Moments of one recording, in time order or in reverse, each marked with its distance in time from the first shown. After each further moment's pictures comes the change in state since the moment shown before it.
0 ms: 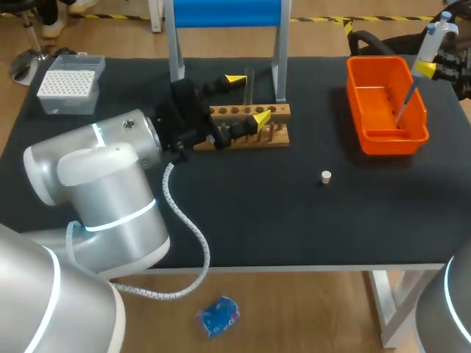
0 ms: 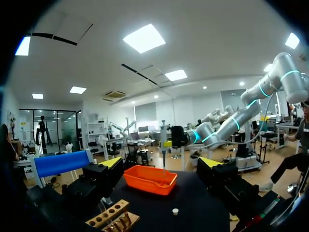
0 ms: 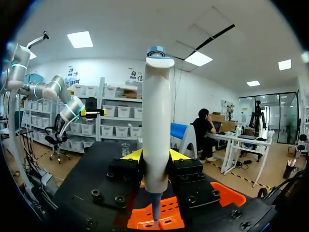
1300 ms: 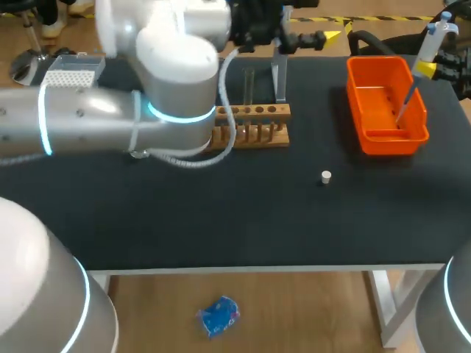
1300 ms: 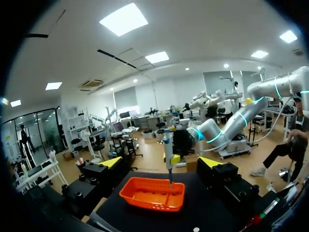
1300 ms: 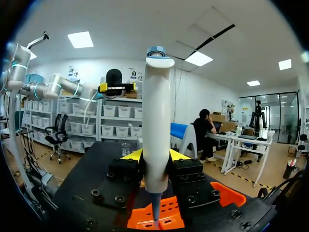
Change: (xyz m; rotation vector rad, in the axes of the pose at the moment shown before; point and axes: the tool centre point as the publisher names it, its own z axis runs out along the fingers) left arm -0.051 -0.073 0.175 -0.197 0.197 0.085; right arm -0.001 0.000 0.000 -0.001 0.003 0.000
